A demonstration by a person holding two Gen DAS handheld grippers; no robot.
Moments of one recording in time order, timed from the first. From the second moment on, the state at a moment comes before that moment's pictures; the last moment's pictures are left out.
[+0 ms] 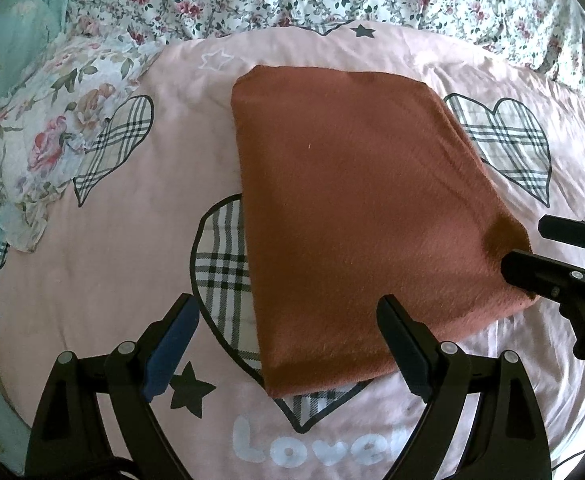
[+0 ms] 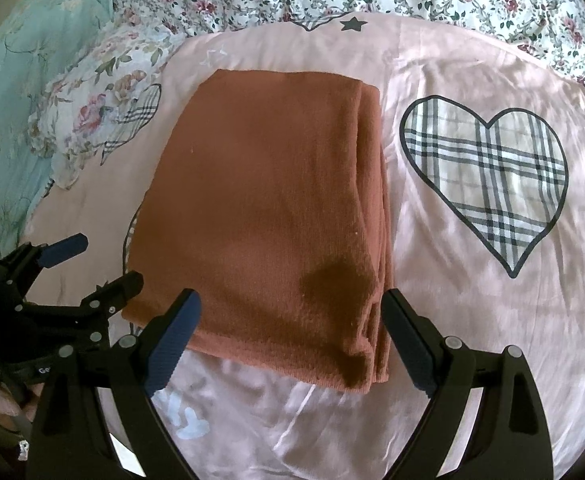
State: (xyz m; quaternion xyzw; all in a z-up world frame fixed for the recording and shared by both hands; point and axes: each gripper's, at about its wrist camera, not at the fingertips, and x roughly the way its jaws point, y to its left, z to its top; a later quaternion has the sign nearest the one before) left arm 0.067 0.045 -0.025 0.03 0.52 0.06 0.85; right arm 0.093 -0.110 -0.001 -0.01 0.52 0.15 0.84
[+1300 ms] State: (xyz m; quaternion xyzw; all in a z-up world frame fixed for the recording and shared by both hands) left arm 0.078 0.050 -0.027 0.01 0.52 0.06 0.85; right arm 0.098 -0.109 -0.003 0.00 0.53 0.15 0.84
